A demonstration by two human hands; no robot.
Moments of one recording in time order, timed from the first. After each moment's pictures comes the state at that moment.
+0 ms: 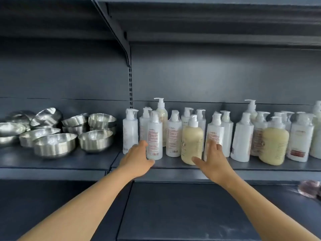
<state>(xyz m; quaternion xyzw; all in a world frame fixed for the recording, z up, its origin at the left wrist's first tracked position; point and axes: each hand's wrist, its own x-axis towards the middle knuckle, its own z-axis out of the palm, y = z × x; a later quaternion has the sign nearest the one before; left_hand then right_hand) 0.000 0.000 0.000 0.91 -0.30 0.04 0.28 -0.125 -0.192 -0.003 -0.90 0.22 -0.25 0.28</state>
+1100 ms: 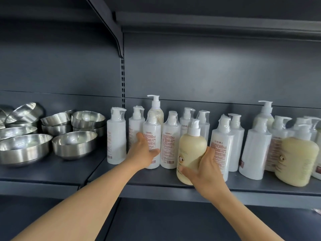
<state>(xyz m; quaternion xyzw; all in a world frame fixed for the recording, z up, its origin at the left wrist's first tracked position) 0.076 -0.088 -0.007 0.88 -0.25 0.04 0.41 -0.067 -0.221 -0.026 -0.86 0.19 -0.31 0.36</state>
